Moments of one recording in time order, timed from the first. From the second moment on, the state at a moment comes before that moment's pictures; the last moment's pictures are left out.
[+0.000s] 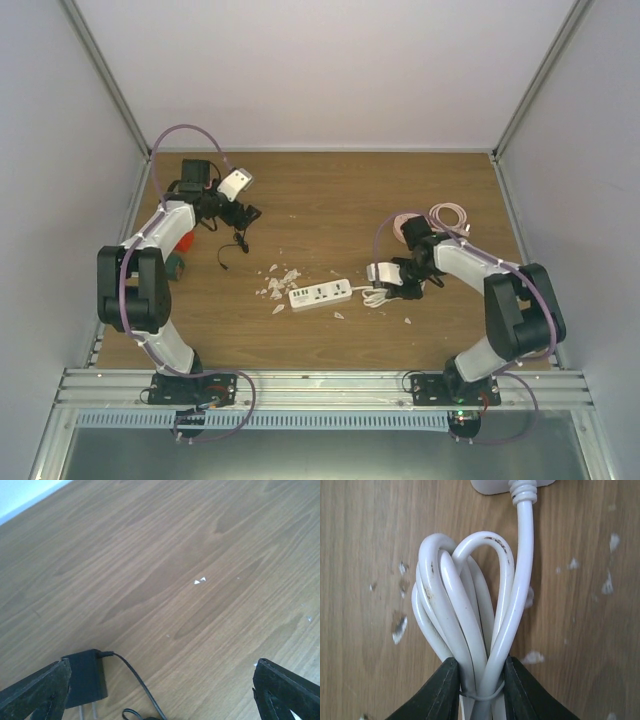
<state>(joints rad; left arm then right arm) -0.02 1.70 1.23 -0.39 0.47 0.54 0.32 1.57 0.87 -0.74 -0.37 -1.31</state>
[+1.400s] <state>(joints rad) -0.06 1.68 1.22 -0.39 0.45 0.54 -0.48 1.63 0.97 -0.79 -0.20 -1.92</state>
